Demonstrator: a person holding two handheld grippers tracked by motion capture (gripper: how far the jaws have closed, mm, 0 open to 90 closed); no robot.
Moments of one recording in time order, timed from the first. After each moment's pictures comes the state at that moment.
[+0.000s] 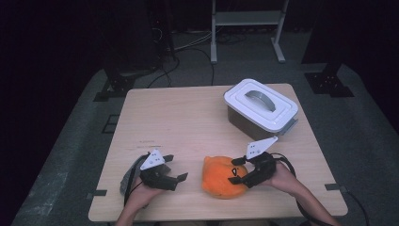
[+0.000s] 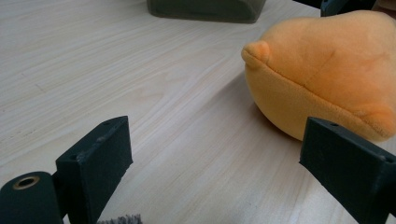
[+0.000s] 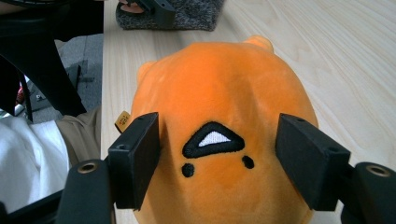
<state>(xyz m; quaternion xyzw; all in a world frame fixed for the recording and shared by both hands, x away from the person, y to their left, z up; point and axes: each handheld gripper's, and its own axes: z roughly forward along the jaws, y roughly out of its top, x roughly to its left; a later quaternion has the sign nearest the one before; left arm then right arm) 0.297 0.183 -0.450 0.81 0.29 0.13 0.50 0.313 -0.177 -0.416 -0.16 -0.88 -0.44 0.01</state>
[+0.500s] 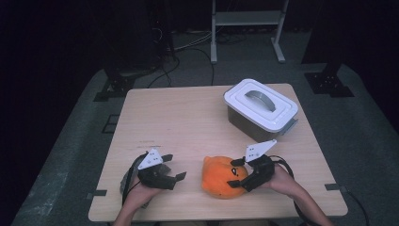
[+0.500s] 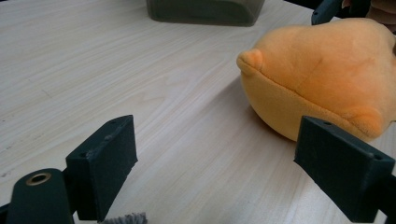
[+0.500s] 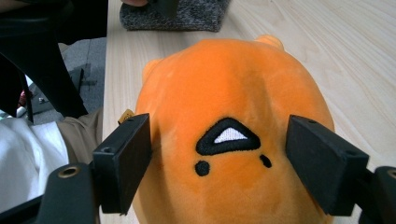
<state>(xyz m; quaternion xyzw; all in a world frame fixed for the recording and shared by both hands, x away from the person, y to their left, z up) 0.296 0.188 -0.443 0.81 0.29 0.13 0.50 0.310 -0.174 -0.424 -0.15 -0.88 -0.45 0.01</state>
